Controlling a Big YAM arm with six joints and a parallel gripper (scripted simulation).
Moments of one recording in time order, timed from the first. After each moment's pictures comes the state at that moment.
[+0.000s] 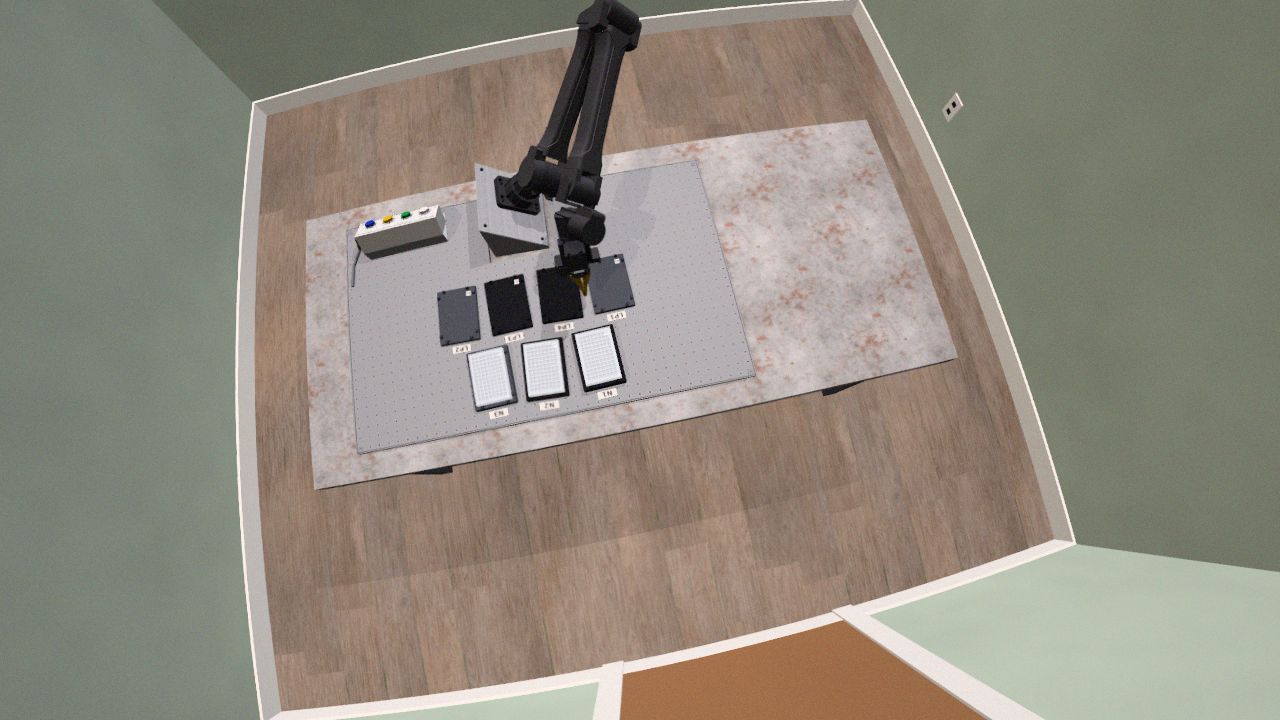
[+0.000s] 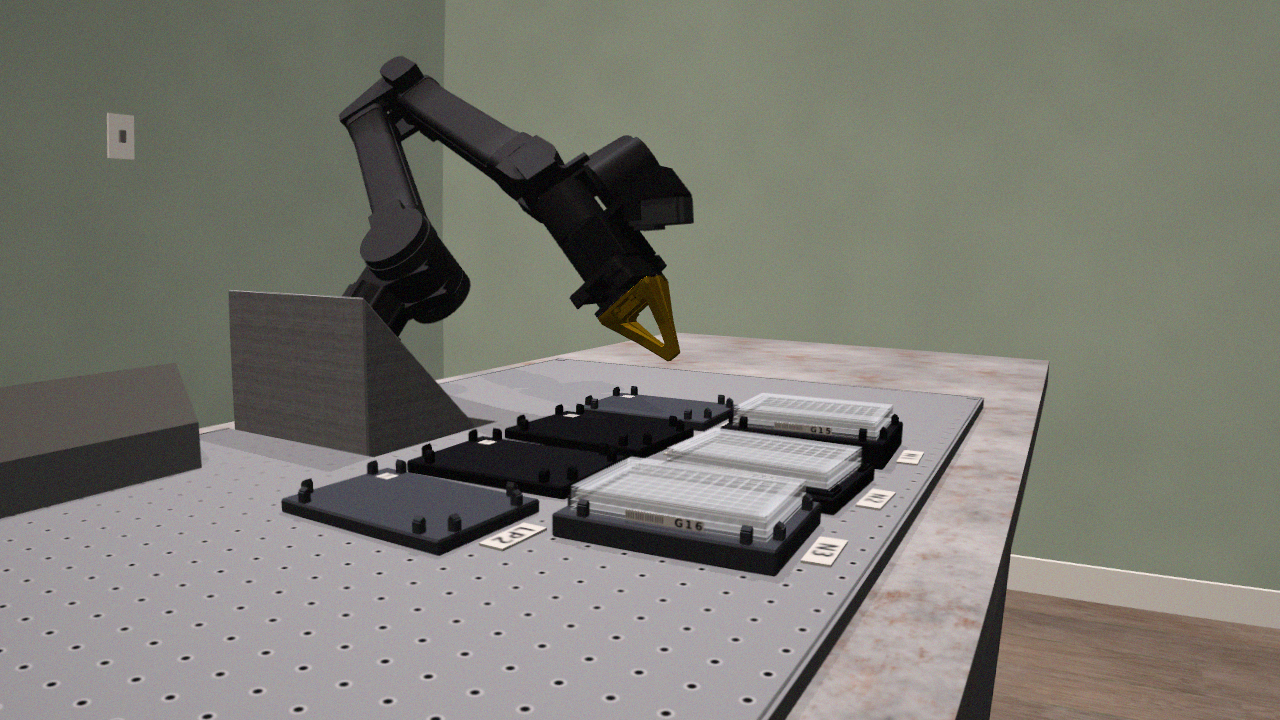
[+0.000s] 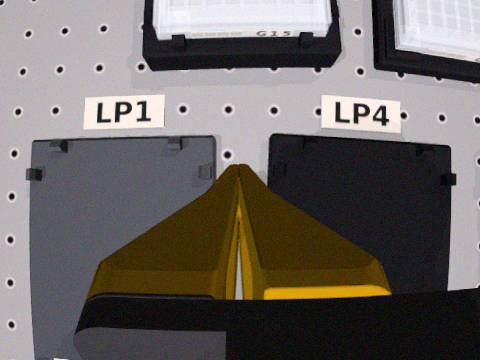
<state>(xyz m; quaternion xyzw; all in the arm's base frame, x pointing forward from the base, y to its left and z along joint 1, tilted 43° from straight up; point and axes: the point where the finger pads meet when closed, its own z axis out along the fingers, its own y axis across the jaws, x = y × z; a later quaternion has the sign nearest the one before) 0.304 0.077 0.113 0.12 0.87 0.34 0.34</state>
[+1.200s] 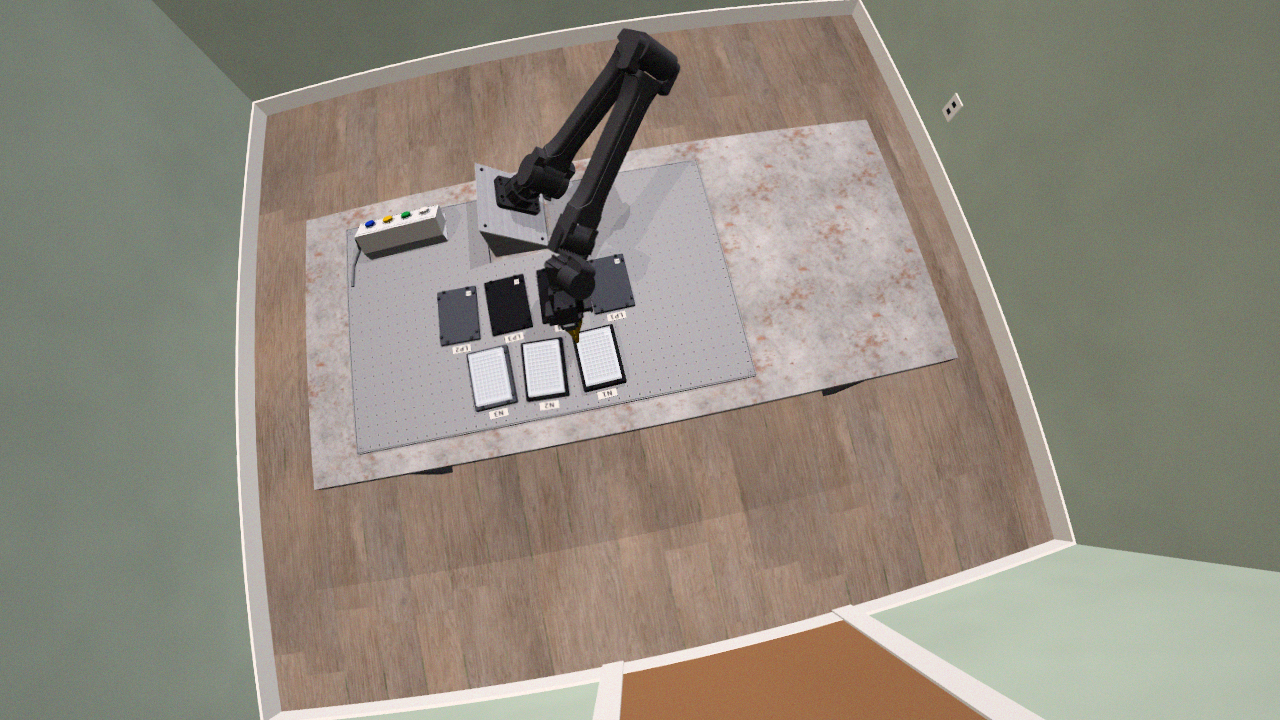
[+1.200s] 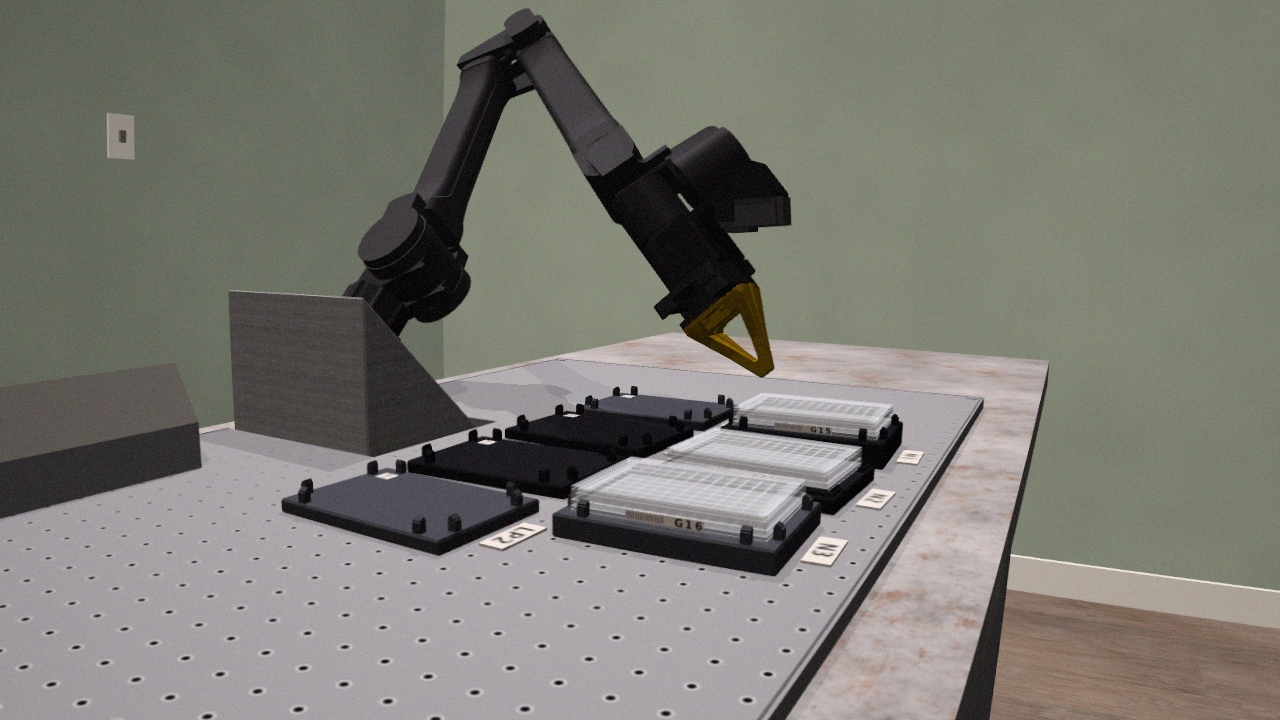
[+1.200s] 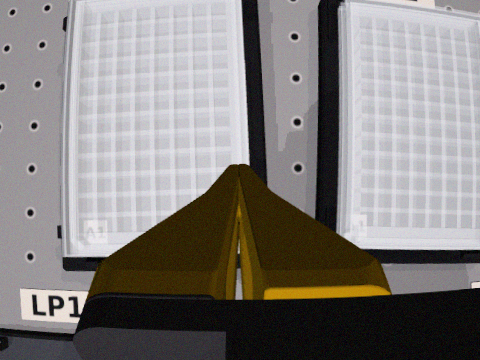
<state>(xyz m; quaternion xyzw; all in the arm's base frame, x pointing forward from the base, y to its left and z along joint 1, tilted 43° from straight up) 0.412 0.049 0.089 0.13 0.87 0.34 0.33</state>
